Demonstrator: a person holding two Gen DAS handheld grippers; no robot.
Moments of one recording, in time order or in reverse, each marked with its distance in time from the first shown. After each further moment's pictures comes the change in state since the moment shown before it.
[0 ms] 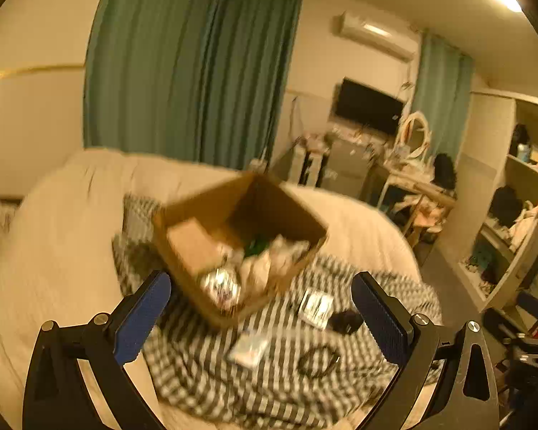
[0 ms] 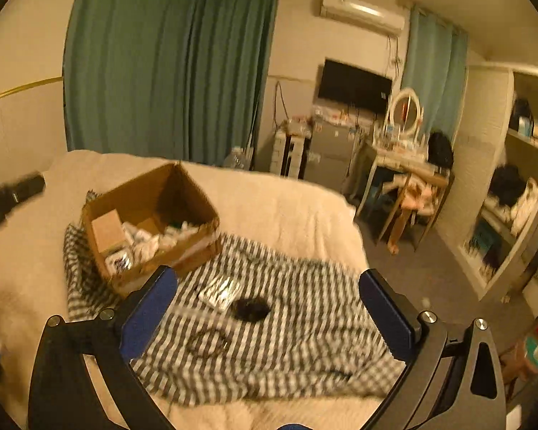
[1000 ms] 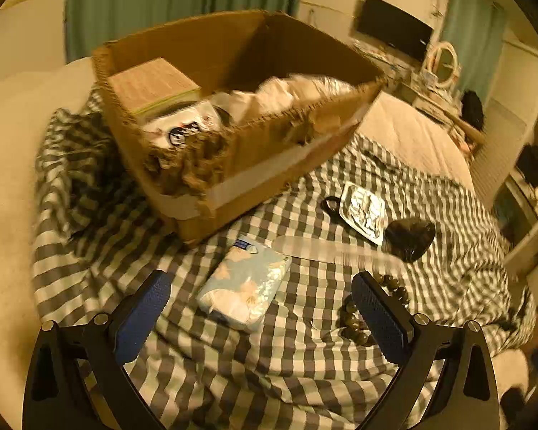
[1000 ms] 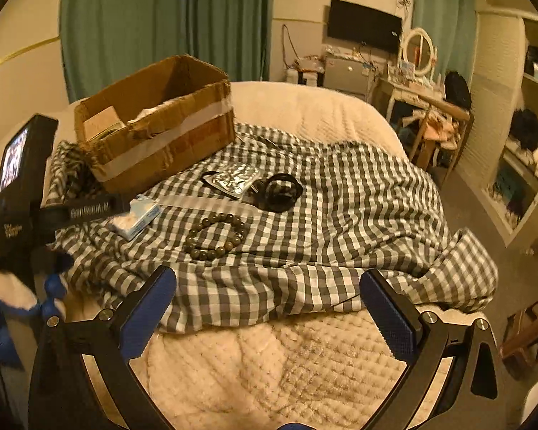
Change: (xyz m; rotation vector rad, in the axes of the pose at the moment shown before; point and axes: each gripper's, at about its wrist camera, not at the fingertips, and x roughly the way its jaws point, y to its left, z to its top) left arm 0.183 -0.002 -0.121 0.016 0.325 0.047; right arm 0.090 0.011 -0.174 0.065 0.176 0.069
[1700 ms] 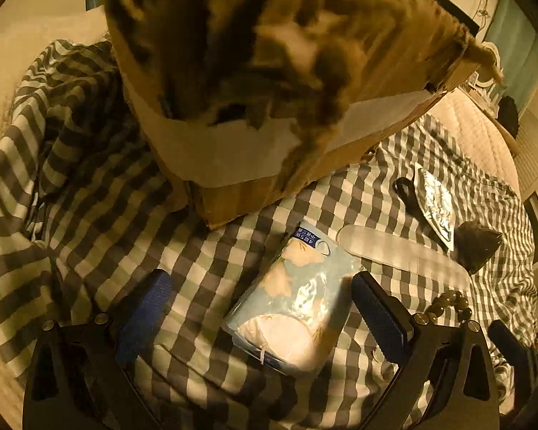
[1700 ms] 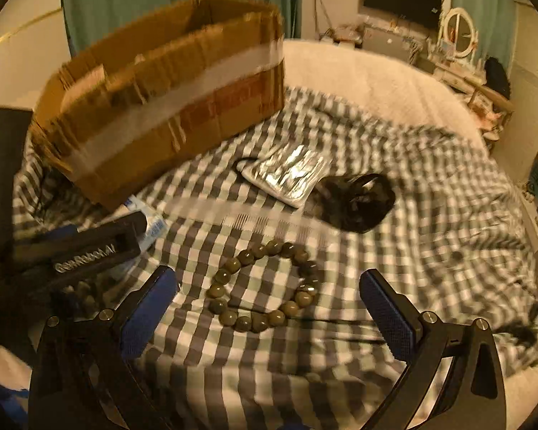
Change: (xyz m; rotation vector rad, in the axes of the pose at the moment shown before) left arm 0.074 0.033 0.001 -0.130 0.131 0.074; right arm 0.139 0.052 0.032 -0.063 0.142 0.111
